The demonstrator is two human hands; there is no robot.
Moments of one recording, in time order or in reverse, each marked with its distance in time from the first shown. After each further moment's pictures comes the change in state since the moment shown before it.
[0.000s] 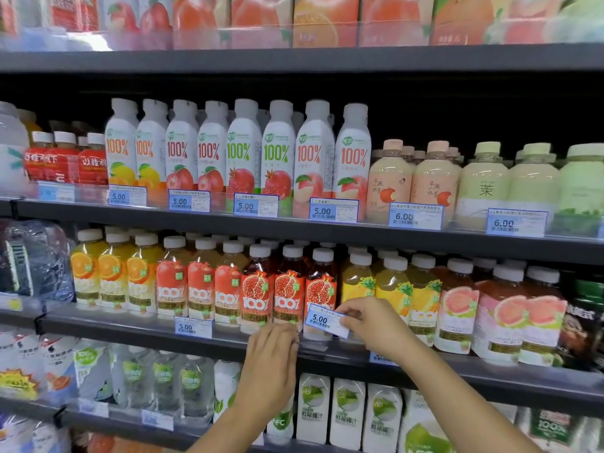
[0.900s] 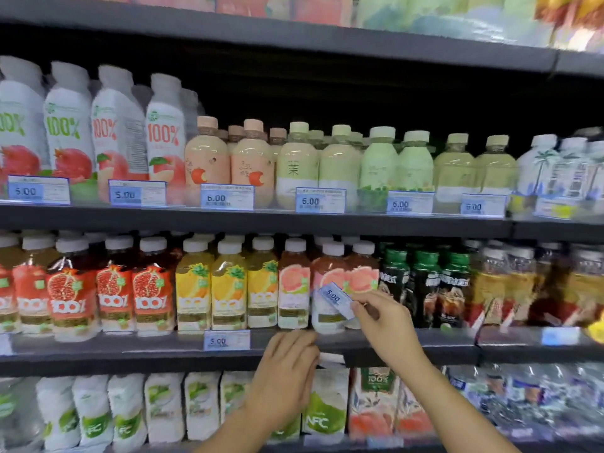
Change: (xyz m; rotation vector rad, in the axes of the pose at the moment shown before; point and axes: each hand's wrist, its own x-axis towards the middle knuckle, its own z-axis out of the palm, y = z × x) left_hand 0.028 0.244 0.149 -0.070 -0.030 0.432; right_hand -0.133 0.213 -0.134 0.057 0.545 0.015
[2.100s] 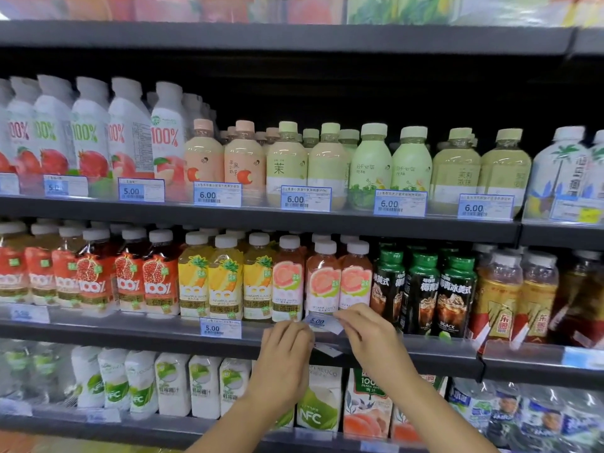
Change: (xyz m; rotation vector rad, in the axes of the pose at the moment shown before) left_hand 0.022 0.034 0.001 0.047 0.015 -0.204; right_hand -0.014 0.033 -0.002 -0.025 -0.130 -0.344
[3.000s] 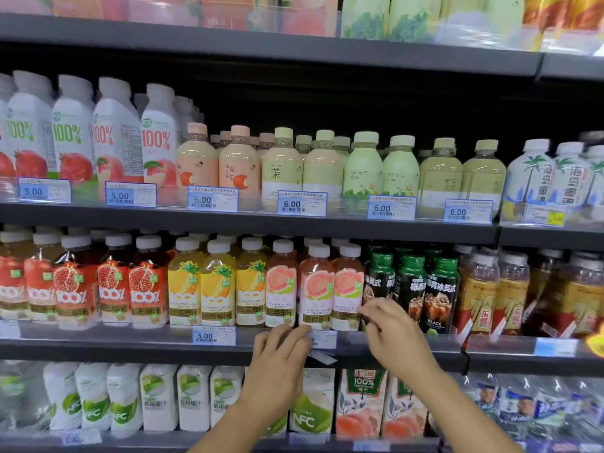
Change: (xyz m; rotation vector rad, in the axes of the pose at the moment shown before) left_hand -0.006 -0.013 0.007 0.062 -0.048 0.073; right_hand -0.003 0.010 -0.038 -0.221 -0.101 0.198
